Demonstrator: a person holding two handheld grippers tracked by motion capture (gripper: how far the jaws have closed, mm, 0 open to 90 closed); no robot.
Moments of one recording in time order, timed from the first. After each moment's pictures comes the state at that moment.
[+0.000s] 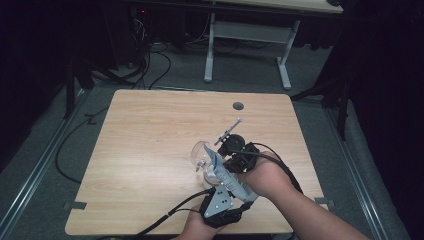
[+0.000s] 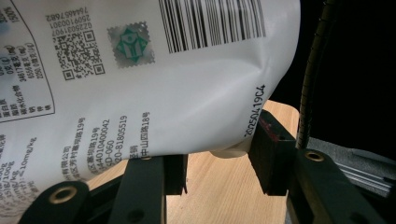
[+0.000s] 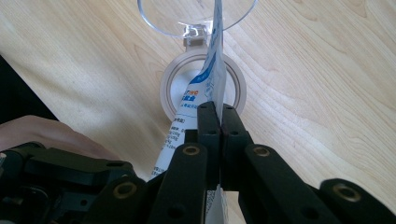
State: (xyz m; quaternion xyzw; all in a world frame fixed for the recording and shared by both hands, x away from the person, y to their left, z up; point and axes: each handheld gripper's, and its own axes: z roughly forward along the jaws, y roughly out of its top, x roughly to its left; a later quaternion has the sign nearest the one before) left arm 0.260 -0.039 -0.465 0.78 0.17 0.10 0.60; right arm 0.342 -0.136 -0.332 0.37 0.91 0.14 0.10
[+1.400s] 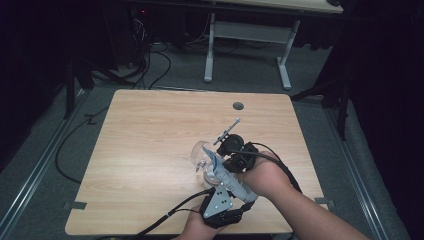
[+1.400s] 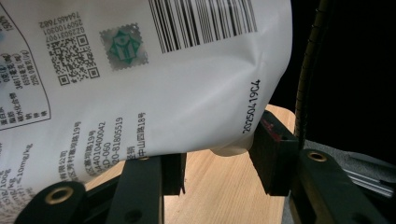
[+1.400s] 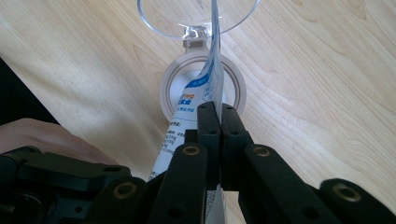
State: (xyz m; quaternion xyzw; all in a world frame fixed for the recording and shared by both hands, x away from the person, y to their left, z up) left arm 0.259 -0.038 -0.464 0.77 0.16 0.09 0.60; right arm 0.343 -0.134 -0.333 0.36 0.92 0.14 0.10
